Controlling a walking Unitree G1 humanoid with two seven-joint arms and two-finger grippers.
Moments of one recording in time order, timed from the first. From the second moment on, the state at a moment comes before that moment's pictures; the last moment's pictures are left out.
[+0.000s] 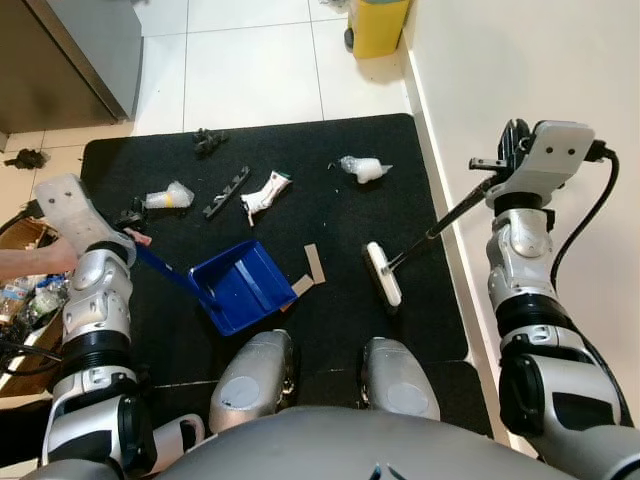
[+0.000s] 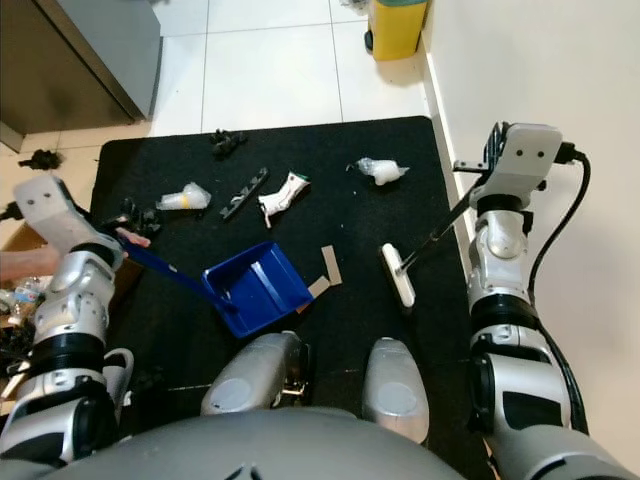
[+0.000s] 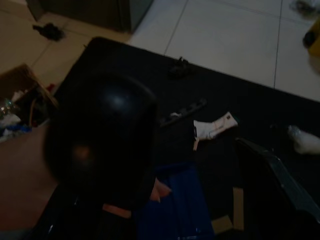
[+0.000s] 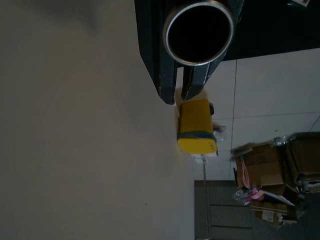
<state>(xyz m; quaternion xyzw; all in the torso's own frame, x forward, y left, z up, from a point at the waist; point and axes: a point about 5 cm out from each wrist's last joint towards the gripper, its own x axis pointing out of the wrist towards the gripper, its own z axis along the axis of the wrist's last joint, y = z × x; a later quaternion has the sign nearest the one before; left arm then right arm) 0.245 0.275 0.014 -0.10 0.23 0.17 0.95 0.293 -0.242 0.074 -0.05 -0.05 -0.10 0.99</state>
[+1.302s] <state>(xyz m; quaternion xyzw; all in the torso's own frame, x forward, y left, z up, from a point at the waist) 0.280 0.258 0.044 -0.02 0.16 0.12 0.98 0.295 -0.242 0.081 -0.05 -0.07 -0.11 0.99</state>
